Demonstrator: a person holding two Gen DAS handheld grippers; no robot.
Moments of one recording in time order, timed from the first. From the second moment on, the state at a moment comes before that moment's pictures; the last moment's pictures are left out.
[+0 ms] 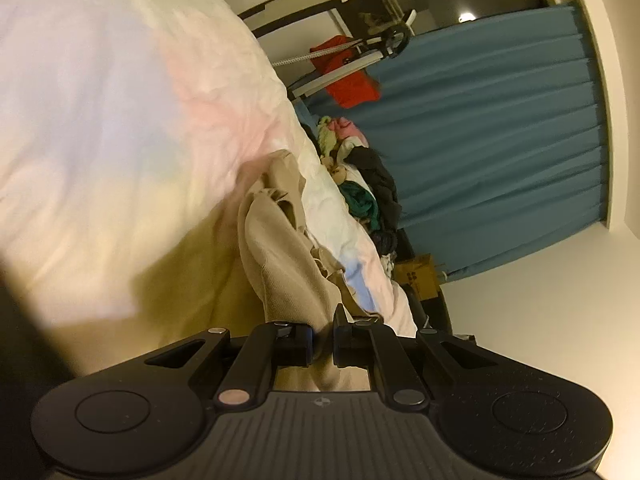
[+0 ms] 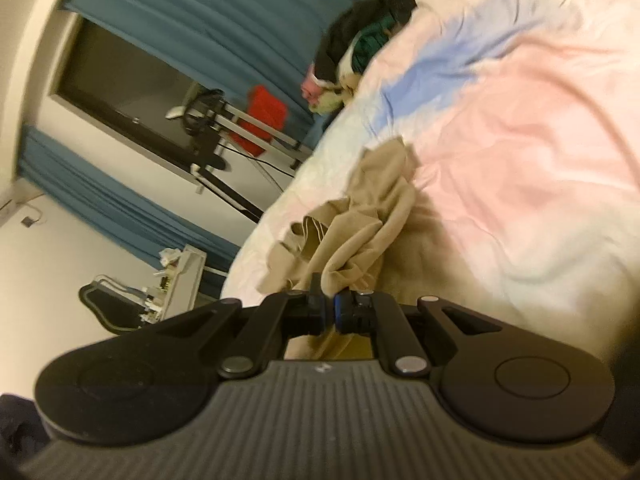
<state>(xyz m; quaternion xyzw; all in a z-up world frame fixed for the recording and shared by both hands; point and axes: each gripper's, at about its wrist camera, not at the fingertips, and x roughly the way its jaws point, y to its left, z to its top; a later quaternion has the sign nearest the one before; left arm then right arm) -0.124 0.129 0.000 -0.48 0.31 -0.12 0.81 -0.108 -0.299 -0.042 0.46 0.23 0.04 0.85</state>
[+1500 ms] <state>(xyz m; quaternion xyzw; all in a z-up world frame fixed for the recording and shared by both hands) 0.104 0.043 -0.009 -0.19 0.34 -0.16 0.91 0.104 -0.287 -0.052 0.24 0.32 0.09 0.91</state>
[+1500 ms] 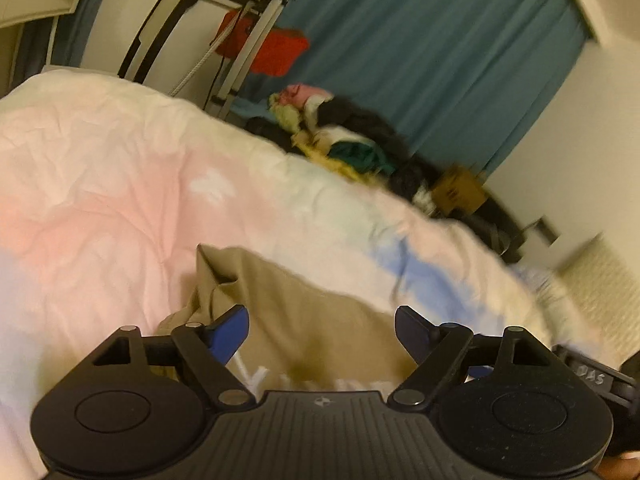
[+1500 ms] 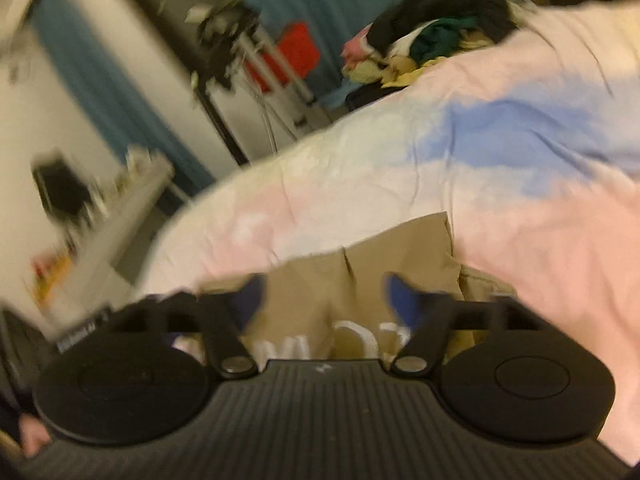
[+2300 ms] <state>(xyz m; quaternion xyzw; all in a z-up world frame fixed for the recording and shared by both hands) 0.062 0.024 -0.014 -0.08 0.35 -0.15 0.92 0.066 -0.262 -0.041 0.15 0.29 0.07 0.94</state>
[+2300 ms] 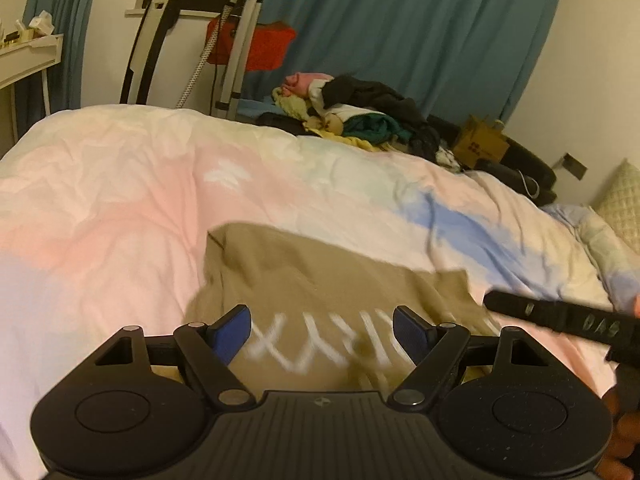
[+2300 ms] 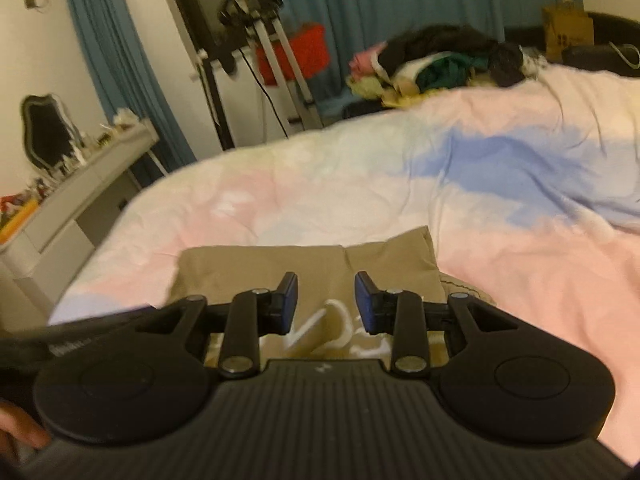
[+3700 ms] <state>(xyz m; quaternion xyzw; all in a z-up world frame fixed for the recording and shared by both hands) 0.031 0.079 -0.086 -0.39 0.43 -0.13 0.80 0.055 -0.252 -0.078 0.13 0.38 0.04 0.92</state>
